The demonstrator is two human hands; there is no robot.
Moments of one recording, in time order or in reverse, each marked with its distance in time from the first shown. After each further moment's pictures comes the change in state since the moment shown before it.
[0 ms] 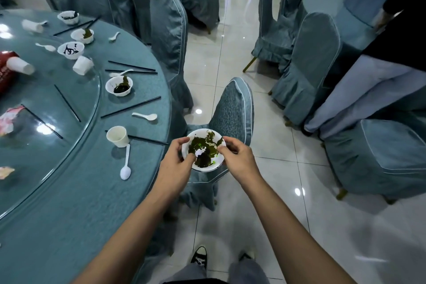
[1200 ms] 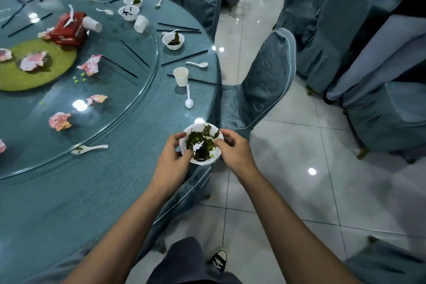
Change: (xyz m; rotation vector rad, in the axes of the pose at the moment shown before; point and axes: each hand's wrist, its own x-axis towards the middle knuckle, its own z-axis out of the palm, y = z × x) left_hand -0.229 -0.154 -0.193 -0.015 0.019 -0.015; right_hand -0.263 0.069 0.185 0.023 -0.073 0.017
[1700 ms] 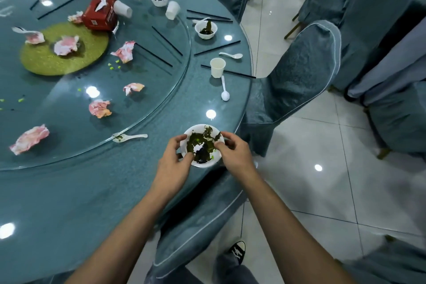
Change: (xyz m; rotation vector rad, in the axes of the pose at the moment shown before) left_hand 0.009 -0.059 -0.129 -0.017 0.017 -0.046; right_hand -0.021 -0.008 0.142 -0.037 -0.010 0.036
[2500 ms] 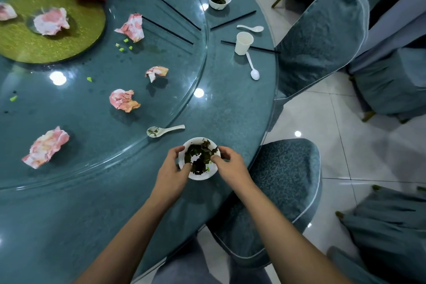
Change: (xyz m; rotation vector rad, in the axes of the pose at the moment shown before) left_hand 0.058 -0.113 -0.168 0.182 -0.187 -0.146; right_hand -0.023 0.022 0.199 -0.125 0.053 0.258
